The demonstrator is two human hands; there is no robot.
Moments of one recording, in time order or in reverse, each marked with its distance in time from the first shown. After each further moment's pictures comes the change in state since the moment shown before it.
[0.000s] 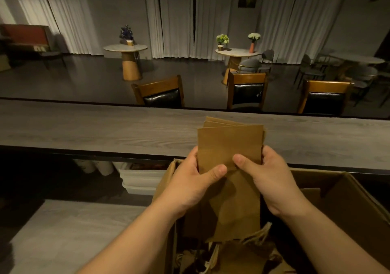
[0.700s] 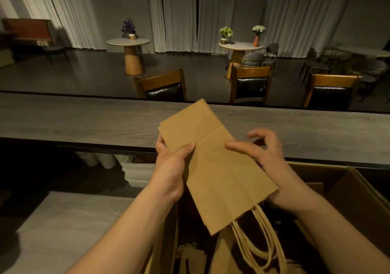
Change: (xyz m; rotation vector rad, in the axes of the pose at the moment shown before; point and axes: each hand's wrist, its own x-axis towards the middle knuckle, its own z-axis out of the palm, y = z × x) left_hand 0.012 0.003 -0.016 -0.466 0.475 -0.158; right_hand 0.003 -0.002 -0.017 -0.301 -0.344 -0.260
